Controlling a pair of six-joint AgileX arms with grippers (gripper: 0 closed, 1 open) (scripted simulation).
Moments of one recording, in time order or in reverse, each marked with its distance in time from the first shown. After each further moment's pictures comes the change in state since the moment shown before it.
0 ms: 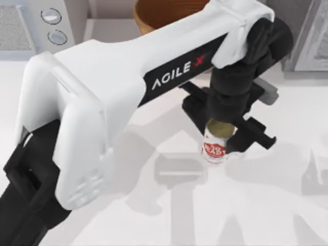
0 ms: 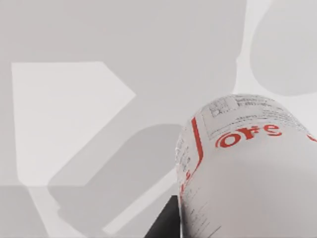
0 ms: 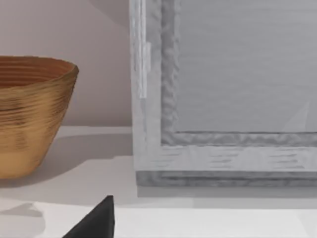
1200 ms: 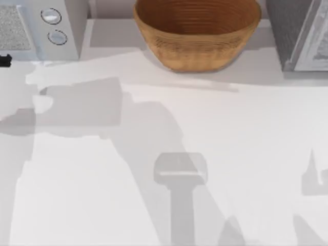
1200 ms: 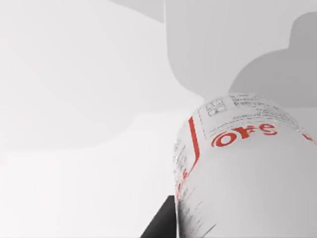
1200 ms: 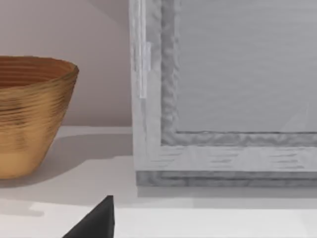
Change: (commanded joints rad) left arm 1.033 -0.220 -0.357 0.109 0.000 0.278; right arm 0.000 0.000 0.000 0.000 0.000 0.000
